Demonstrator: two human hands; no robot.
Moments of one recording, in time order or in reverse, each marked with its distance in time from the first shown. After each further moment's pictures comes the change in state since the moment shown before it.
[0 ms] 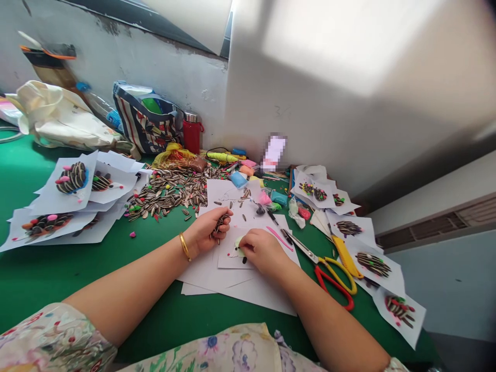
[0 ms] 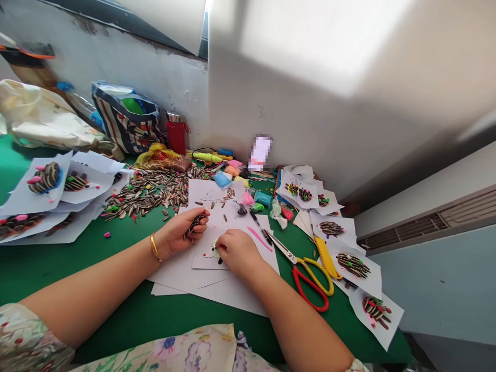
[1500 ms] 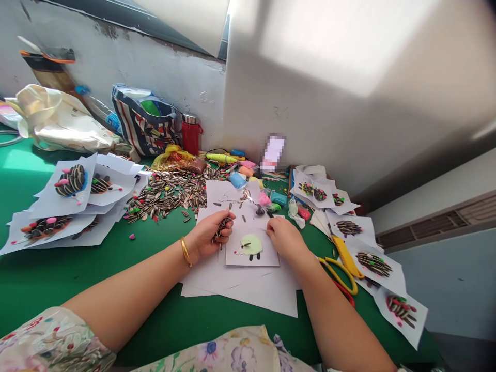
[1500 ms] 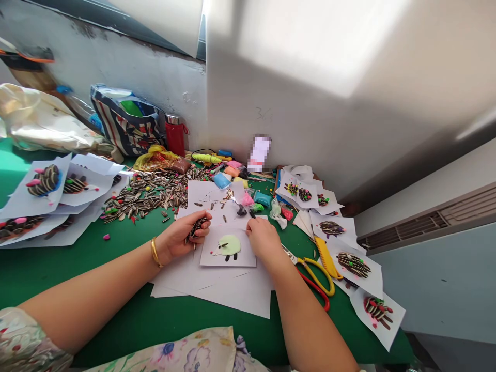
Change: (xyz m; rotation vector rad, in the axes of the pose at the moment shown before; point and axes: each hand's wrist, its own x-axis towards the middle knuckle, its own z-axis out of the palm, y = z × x) left_hand -0.007 -0.005 0.008 0.000 -0.024 -0.026; right_hand 0.000 0.055 -0.032 -0.272 -0.022 0.324
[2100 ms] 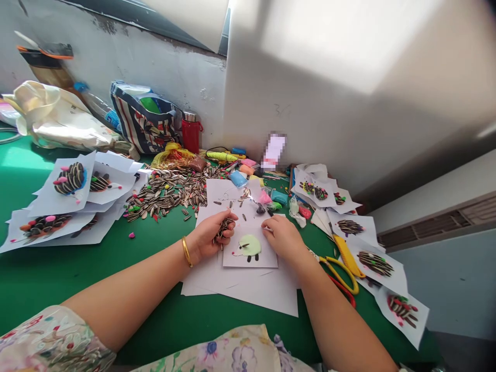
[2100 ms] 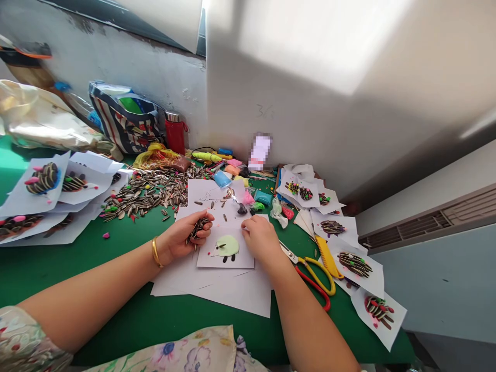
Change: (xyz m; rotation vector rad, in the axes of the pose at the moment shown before) left_hand 0.004 -0.007 -0.005 -0.034 -0.028 -0.034; right_hand -0.005 -0.010 -0.004 0.074 0.065 -0.097
